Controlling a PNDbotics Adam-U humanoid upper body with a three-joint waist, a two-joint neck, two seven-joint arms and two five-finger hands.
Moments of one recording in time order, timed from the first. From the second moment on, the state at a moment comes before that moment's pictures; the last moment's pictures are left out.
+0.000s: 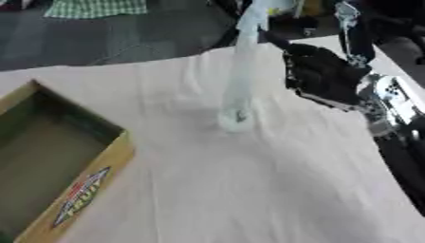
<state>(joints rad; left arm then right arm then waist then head) -0.23 0.43 0.15 -1.98 0.19 -0.08 0.22 -0.62 -0.76 -0.04 -1.67 -1.92 0.52 -0.07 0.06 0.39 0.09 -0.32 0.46</state>
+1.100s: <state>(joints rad) -0.23 0.43 0.15 -1.98 0.19 -0.08 0.22 -0.65 -0.77 -0.04 -1.66 -1.93 0.52 -0.06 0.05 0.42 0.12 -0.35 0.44</state>
